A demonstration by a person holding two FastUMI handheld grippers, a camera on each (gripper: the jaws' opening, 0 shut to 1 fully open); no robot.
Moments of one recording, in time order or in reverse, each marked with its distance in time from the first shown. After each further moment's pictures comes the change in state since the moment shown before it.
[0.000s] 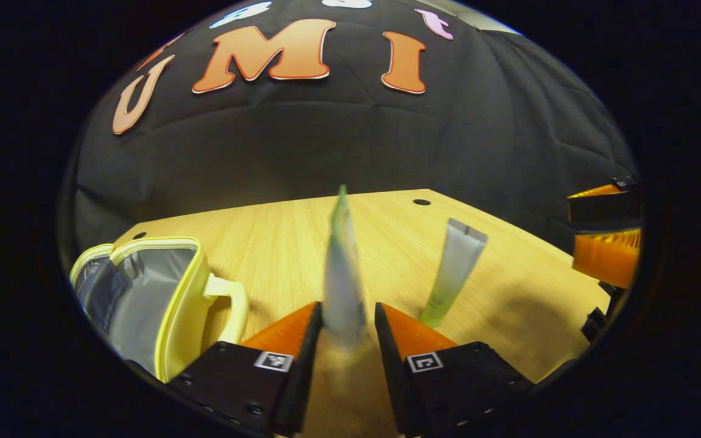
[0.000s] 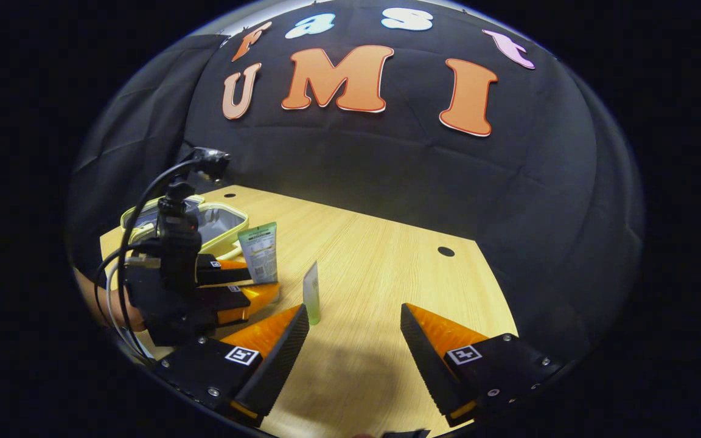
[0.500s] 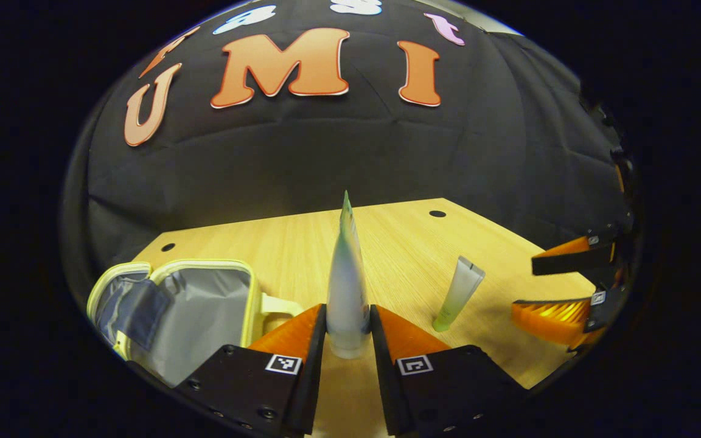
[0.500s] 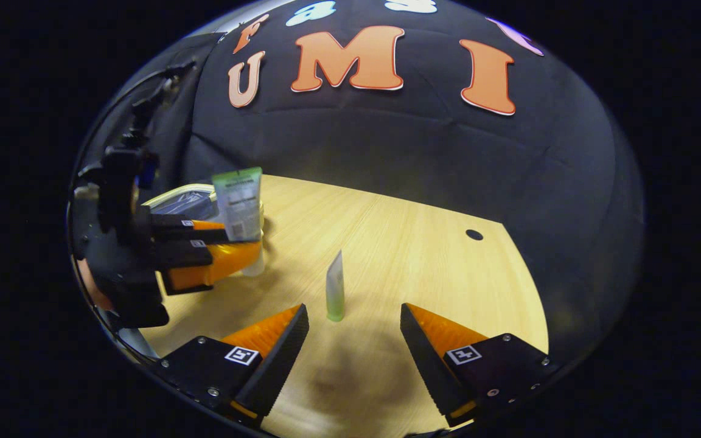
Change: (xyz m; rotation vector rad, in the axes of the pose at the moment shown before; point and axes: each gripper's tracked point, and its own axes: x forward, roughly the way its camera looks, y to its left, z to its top) left arm -0.071 0.043 0.057 -0.014 0.015 0.101; right arm 0.035 0.031 -0.013 0.041 0.102 0.105
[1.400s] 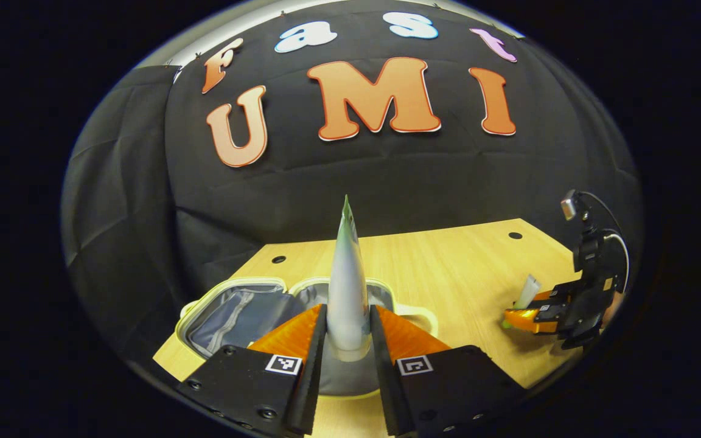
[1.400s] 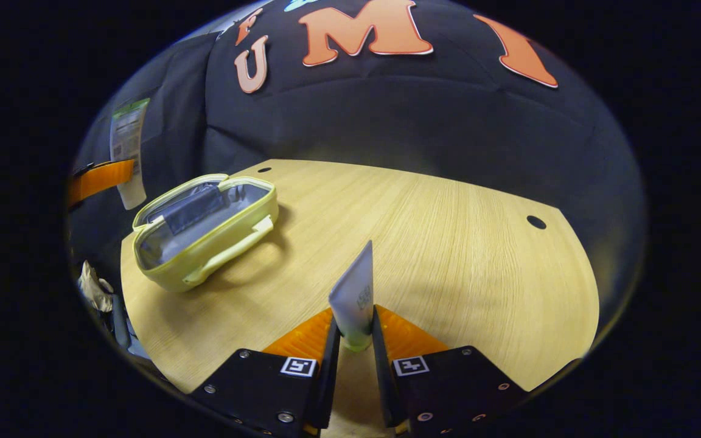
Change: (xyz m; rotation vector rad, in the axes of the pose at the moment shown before) left arm -0.122 0.134 0.041 -0.003 -0.028 0.376; right arm 0.071 0.041 0.007 -0.010 0.062 0.177
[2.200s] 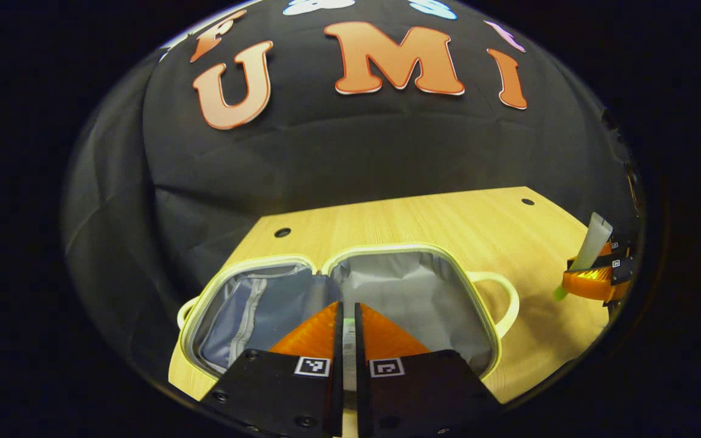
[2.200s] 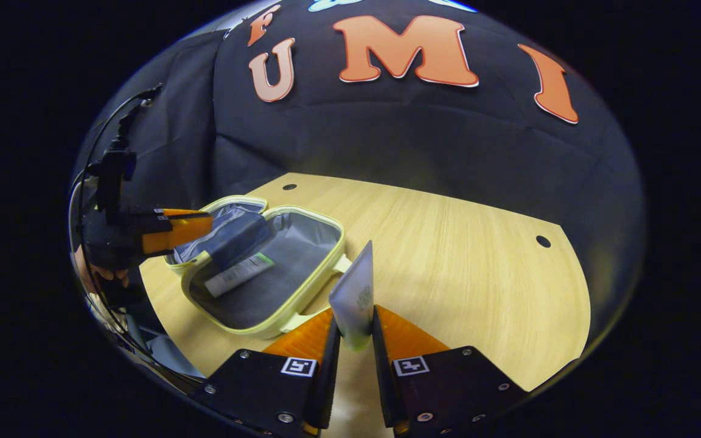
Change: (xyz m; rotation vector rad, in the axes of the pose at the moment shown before) left arm 0.086 0.101 -0.060 0.006 0.147 -0.151; right arm -0.023 0.136 0.071 0.046 -0.004 -0.033
